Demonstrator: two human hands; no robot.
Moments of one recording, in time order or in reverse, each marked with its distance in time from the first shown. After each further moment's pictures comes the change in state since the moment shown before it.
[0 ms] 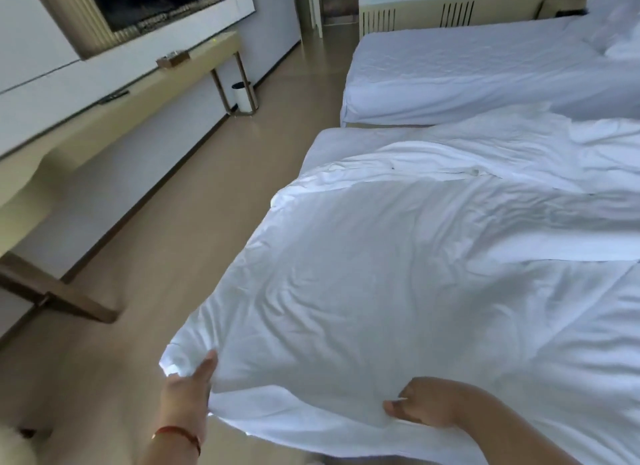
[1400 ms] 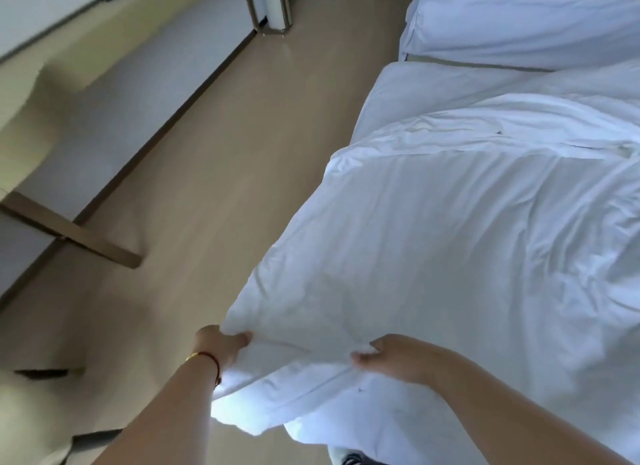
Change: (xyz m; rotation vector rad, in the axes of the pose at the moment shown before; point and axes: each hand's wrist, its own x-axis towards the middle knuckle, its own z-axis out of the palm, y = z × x) left_hand 0.221 0.035 -0.008 0.568 -0.063 -0.190; right_hand 0.196 -0.153 -0.066 0.286 -0.090 -0.085
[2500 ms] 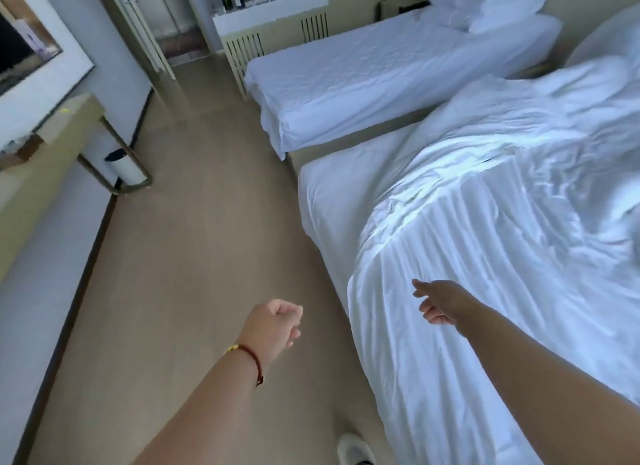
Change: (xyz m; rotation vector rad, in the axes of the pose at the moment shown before) left_hand 0.164 0.327 -0.151 0.234 -0.562 0.816; right_hand 0.125 -0.181 -0.137 1.240 0.978 0.275
